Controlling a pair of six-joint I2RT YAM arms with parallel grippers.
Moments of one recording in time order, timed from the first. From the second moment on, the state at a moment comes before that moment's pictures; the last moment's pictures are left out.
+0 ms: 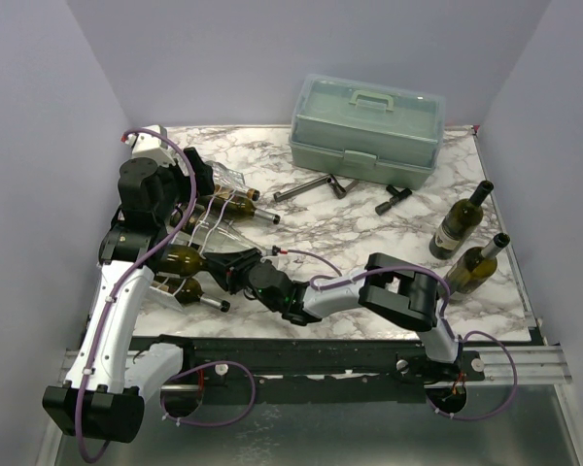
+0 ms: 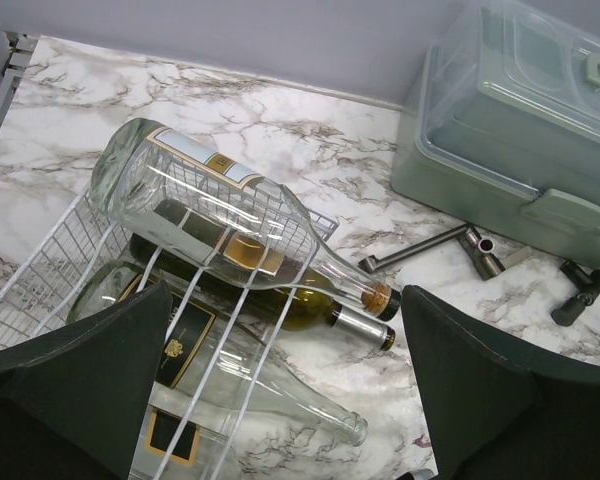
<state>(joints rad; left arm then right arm) -0.12 0.98 1.09 -0.34 -0.04 -0.28 1.27 2.08 1.12 0.83 0.44 2.01</state>
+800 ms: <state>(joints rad) -0.12 0.98 1.09 -0.34 -0.04 -0.28 1.31 2.07 1.17 0.76 0.47 1.95</state>
